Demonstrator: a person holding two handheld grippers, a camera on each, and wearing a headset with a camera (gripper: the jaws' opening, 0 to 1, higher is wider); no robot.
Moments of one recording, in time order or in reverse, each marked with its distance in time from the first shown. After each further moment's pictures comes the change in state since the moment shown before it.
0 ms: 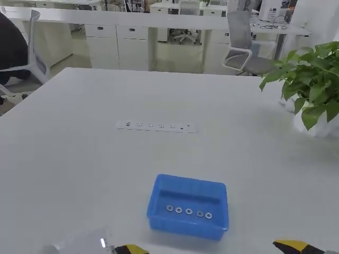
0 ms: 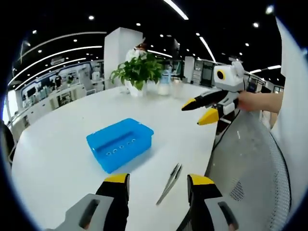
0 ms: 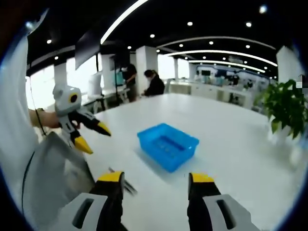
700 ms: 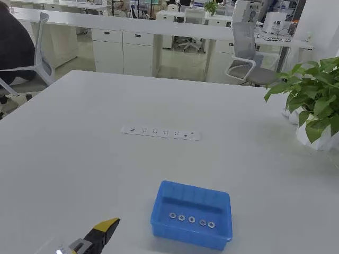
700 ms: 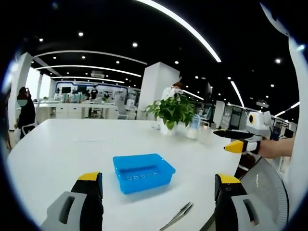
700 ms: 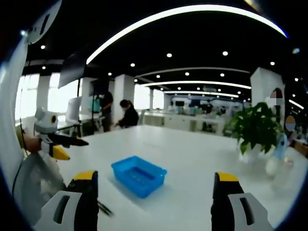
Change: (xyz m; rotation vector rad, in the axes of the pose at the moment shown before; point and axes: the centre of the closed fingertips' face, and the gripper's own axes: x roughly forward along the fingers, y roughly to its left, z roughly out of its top) left arm -0.022 0.028 0.041 -0.190 -0.343 0.226; right arm -0.035 -0.030 0.048 -0.035 -0.277 -0.242
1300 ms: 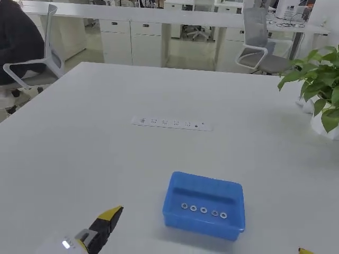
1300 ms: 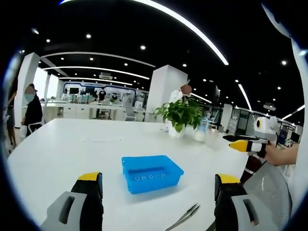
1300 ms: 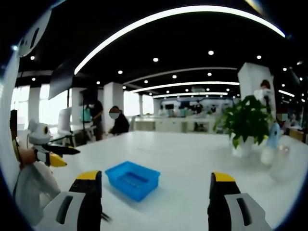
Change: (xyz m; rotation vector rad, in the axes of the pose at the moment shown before) left arm -0.003 0.012 0.000 -0.013 -0.010 0.071; right arm -0.005 -0.019 0.000 0.093 -0.041 -0.087
